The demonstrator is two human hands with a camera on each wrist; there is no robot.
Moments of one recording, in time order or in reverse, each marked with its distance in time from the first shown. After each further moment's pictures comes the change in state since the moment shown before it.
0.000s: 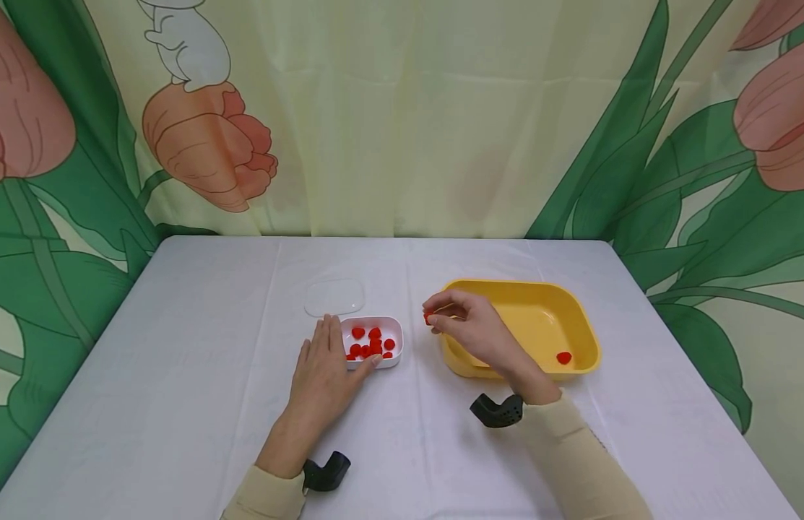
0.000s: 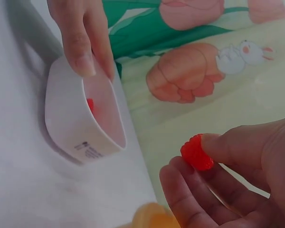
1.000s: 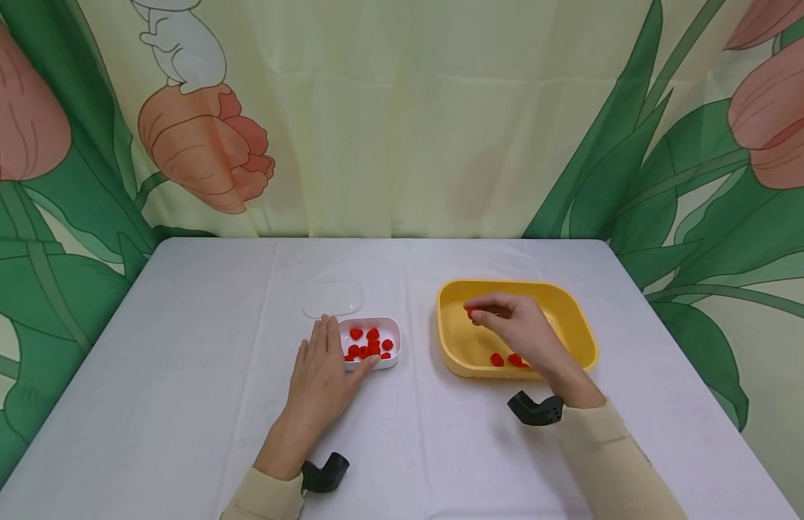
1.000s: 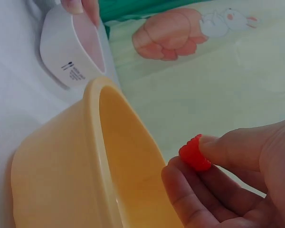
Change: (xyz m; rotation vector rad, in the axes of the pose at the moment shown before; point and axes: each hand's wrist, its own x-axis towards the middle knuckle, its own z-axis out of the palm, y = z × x) left_hand -0.001 0.000 -0.001 -0.009 -0.012 0.014; right_hand -0.023 0.018 -0.052 -0.085 0.094 0.088
